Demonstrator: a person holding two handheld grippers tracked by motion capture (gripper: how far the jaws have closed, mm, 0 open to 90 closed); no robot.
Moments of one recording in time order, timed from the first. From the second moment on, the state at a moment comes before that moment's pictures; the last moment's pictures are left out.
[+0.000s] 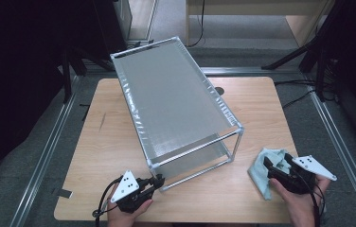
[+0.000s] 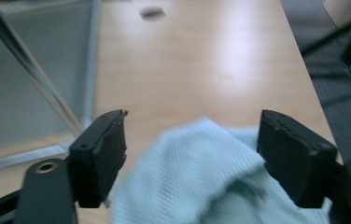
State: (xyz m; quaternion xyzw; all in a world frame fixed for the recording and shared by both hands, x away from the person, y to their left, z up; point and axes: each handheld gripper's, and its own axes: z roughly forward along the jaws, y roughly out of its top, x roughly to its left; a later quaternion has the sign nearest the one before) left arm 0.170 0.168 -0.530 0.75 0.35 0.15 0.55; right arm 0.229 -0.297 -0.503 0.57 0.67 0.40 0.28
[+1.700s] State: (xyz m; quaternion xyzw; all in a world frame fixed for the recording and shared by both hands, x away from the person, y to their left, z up) left arm 0.164 0.165 -0.533 0.74 0.35 0.13 0.56; right arm 0.271 -0.148 -0.391 0.44 0.70 0.49 0.27
